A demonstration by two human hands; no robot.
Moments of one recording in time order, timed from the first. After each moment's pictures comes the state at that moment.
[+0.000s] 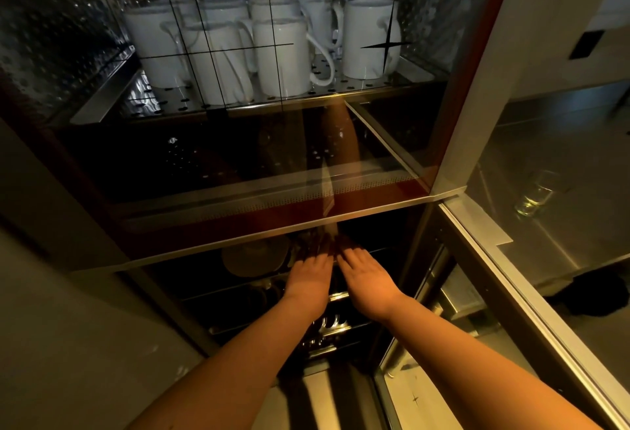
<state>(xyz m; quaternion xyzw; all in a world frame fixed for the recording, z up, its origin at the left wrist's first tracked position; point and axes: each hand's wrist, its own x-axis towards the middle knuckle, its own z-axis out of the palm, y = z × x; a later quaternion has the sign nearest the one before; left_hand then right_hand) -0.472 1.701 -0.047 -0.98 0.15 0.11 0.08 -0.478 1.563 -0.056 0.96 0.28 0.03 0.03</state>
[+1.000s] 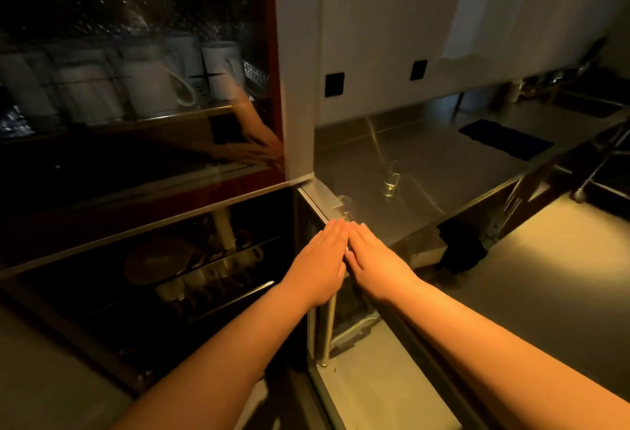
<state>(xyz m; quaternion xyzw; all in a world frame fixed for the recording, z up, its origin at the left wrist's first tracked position) -0.592 1.530 0.043 -0.89 0.39 -0.04 -0.22 -0.642 1.402 0.062 0.99 0.05 0.07 -0.15</state>
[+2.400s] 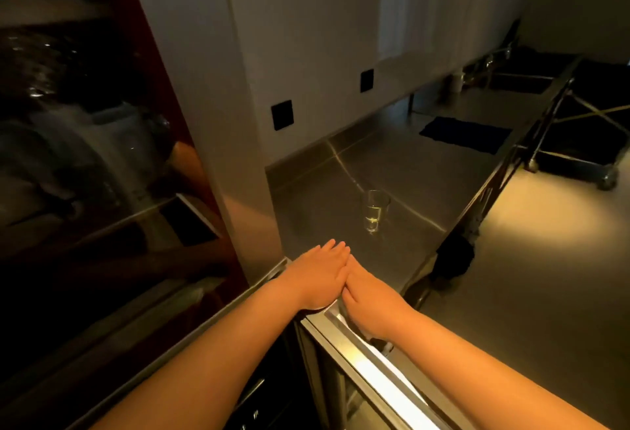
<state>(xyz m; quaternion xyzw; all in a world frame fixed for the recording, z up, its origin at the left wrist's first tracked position) -0.408 1.450 0.069 -0.85 0.50 0.13 0.00 -0.507 1.355 0.041 0.95 -0.07 0.04 -0.30</state>
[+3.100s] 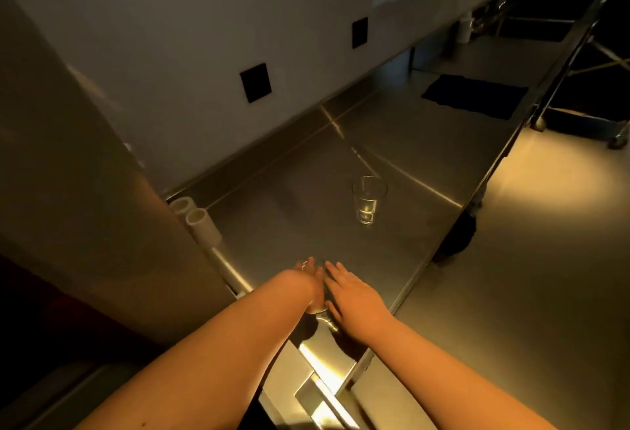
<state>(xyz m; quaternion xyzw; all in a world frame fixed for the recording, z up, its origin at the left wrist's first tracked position) -0.344 1.373 0.020 -0.83 0.37 0.33 0.25 -0.425 1.292 -0.060 0.99 -0.04 -0.04 -0.16</state>
